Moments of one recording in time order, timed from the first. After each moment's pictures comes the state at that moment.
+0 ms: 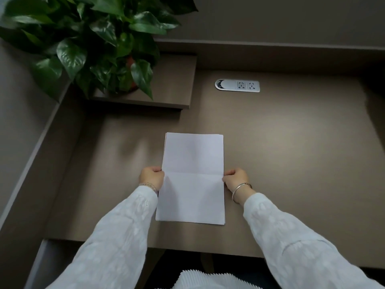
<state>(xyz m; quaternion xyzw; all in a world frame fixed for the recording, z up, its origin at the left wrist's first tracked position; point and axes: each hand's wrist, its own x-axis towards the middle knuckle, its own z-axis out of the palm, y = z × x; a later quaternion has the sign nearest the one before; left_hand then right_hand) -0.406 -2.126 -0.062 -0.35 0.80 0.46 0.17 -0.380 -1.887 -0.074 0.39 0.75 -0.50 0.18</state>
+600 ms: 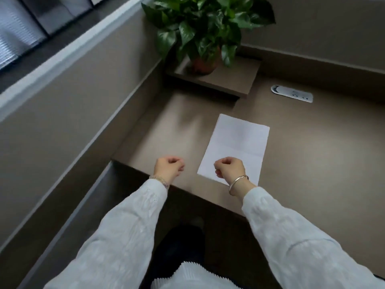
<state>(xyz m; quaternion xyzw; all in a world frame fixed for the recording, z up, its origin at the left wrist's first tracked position) -0.251 -2.202 -0.005 -0.34 0.72 0.60 0.08 -0.284 -2.014 -0.011 0.21 0.75 -0.60 0.19</state>
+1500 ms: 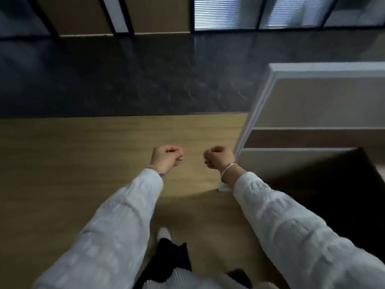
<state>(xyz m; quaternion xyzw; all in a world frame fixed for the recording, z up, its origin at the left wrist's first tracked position) 0.460 -2.420 0.040 -0.64 0.43 0.55 -0.33 0.291 -2.402 0.024 -0.29 0.69 -0.40 0.54</state>
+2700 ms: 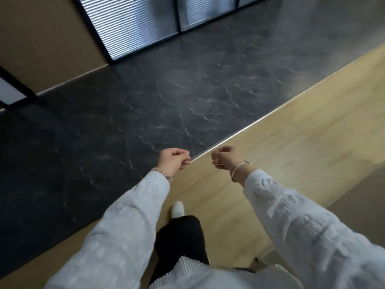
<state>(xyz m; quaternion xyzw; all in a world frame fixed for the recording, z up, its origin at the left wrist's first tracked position) 0.302 -3.074 0.031 -0.54 0.56 0.62 -0.14 0.152 -2.980 -0.004 -0.09 0.72 -0.51 0.46</state>
